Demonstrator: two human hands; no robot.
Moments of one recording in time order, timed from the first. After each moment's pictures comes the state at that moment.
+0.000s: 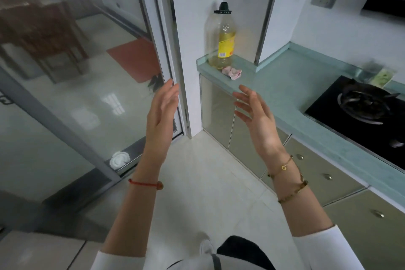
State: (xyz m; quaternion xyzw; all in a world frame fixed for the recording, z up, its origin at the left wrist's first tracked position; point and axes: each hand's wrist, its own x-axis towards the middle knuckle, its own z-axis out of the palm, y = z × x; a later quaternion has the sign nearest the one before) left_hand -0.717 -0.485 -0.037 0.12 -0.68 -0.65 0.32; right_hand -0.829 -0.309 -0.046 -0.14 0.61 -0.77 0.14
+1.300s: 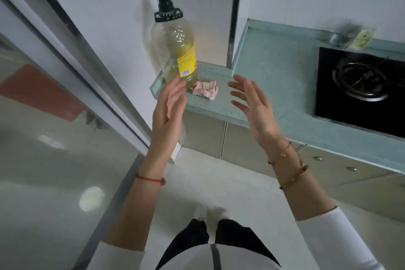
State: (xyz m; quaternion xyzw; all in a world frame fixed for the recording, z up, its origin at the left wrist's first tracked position) left_hand -1.094 -0.673 -0.081 -0.01 -0.74 -0.66 0.13; right_hand -1.120 -0.480 -0.078 0.03 0.66 -0.75 0.01
